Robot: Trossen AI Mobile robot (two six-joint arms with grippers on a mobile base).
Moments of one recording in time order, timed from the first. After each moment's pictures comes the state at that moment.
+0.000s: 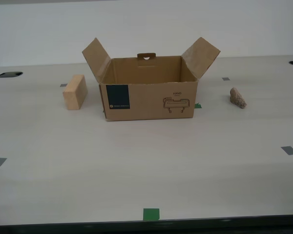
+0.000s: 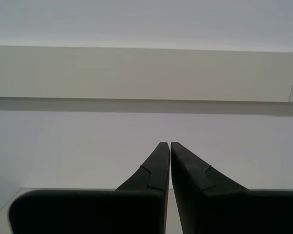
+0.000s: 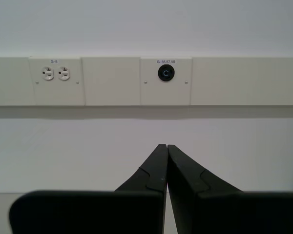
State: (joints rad) arm 0 0.00 1.05 0.52 0.62 0.00 0.00; arm 1 0.00 1.05 0.52 0.62 0.00 0.00
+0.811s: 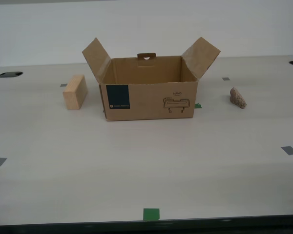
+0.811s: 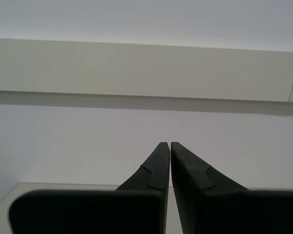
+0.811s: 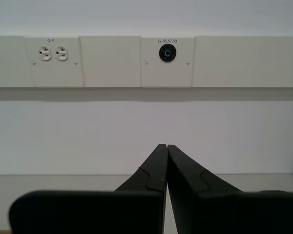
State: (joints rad) arm 0 0.00 1.05 0.52 0.55 0.00 0.00; arm 1 0.00 1.05 0.52 0.61 0.00 -0.02
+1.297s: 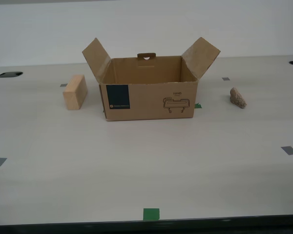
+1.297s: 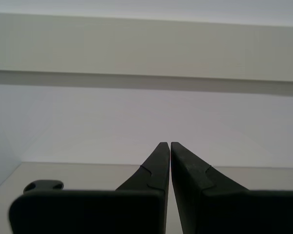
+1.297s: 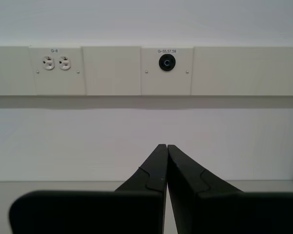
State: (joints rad) arm 0 0.00 1.00 0.52 0.53 0.00 0.00; arm 1 0.00 1.05 0.60 0.40 0.00 -0.02
